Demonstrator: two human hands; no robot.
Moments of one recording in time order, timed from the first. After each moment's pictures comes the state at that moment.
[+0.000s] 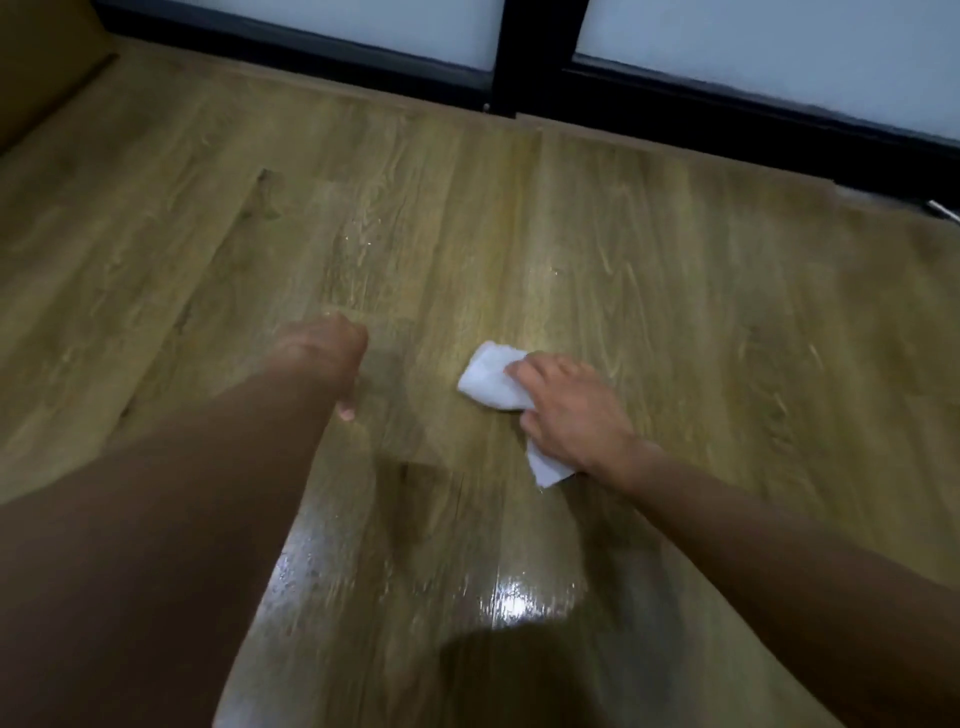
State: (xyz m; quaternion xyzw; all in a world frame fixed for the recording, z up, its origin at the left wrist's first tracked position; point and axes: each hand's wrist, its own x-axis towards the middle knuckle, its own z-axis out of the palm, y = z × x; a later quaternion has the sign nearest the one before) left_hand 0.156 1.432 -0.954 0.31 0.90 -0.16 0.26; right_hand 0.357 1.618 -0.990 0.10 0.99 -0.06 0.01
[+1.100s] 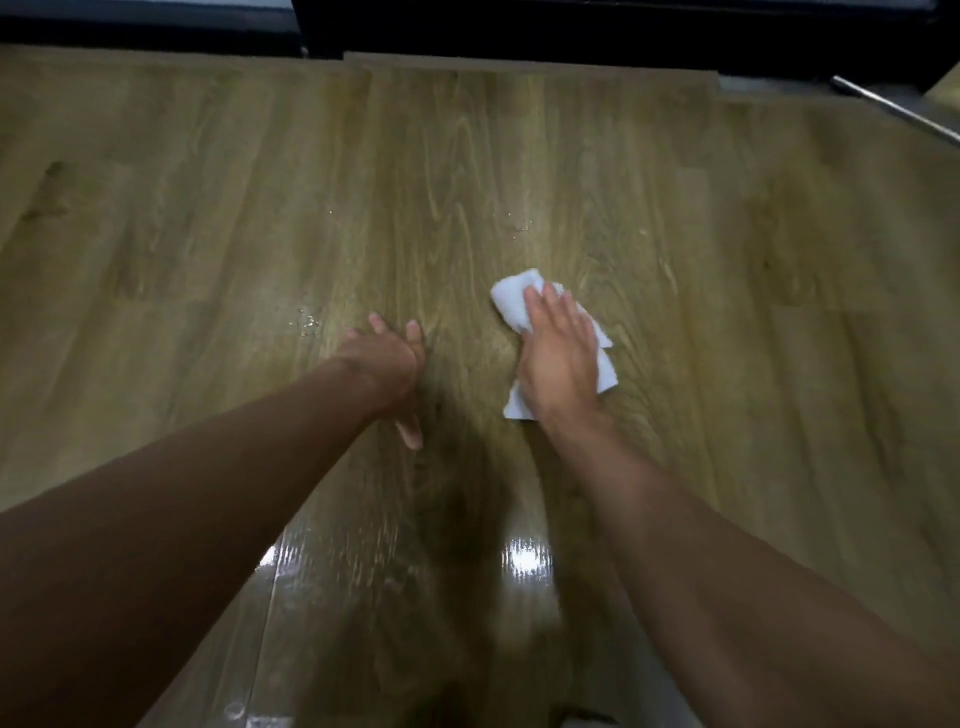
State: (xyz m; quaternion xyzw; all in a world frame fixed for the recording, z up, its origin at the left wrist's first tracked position) left_hand 0.346 1.629 -0.949 0.40 0.83 -0.23 0.31; right_hand 0.457 1.755 -1.031 0.40 0.89 -0.20 -0.12
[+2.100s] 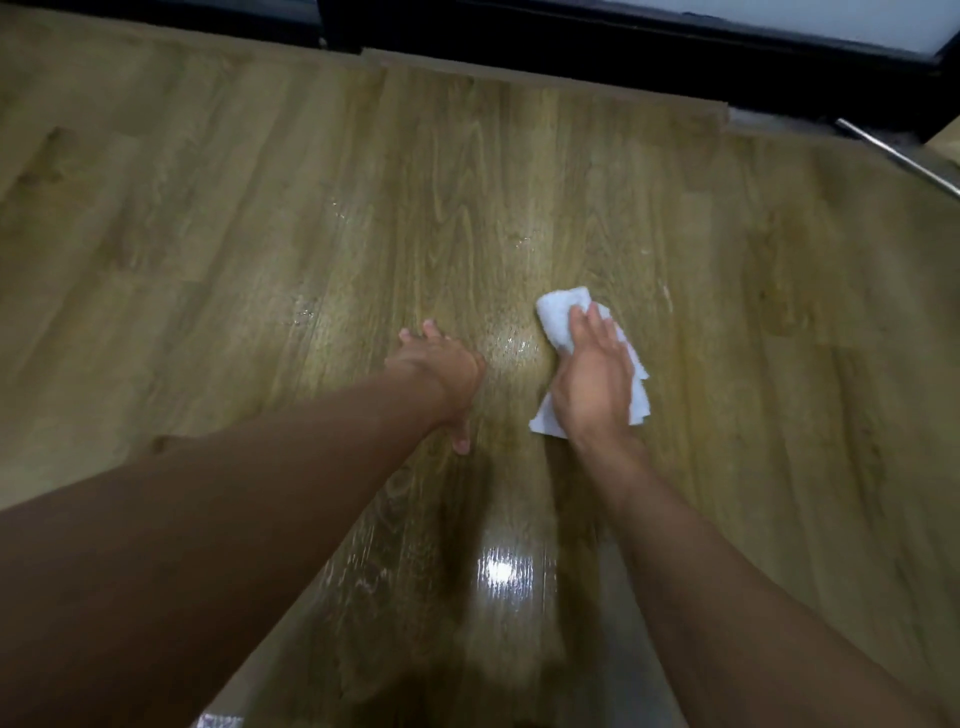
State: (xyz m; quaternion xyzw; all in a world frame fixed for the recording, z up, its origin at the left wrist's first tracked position) left_hand 0.383 1.668 -0.953 0.44 0.81 -0.24 0.31; right_hand 0.497 1.780 -1.014 0.41 0.90 -0.17 -0.05
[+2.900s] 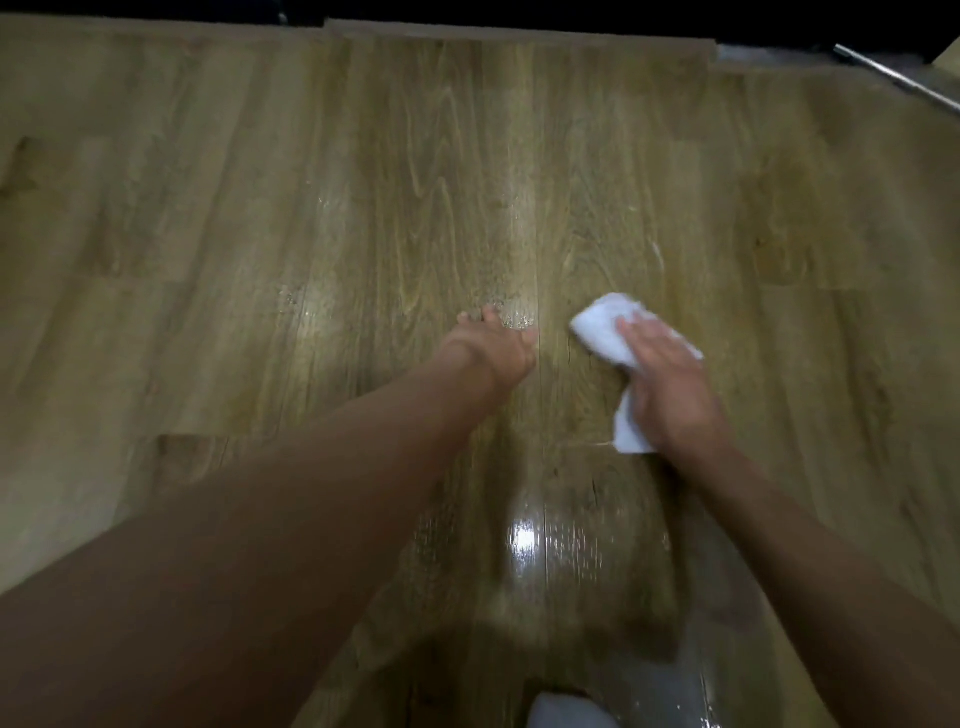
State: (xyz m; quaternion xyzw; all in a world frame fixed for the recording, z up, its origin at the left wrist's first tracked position) left_hand 0.419 1.702 -0.958 0.55 0.75 -0.26 0.27; right_hand 0.596 1.821 -1.017 0.30 0.94 -0.17 -0.07
